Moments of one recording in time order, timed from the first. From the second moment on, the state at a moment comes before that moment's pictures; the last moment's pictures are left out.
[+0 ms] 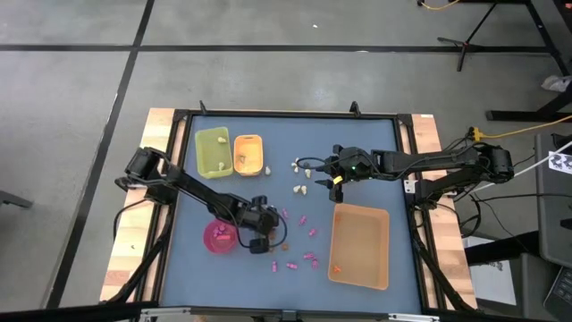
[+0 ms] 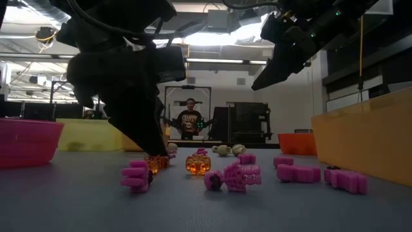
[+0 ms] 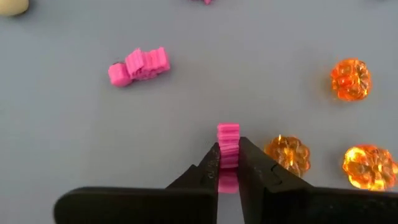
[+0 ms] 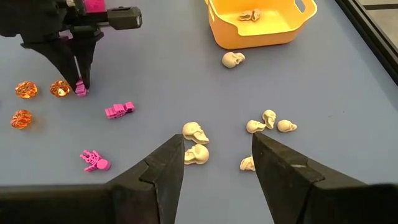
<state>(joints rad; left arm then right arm) -0.30 1.81 0.92 -0.11 -0.19 -0.36 -0.09 1.29 0.76 -0.13 0.01 -0.03</state>
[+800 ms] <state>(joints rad) -0.40 1.37 0.92 -0.84 0.15 -0.67 -0.09 1.29 0.76 -0.13 0.01 -0.03</state>
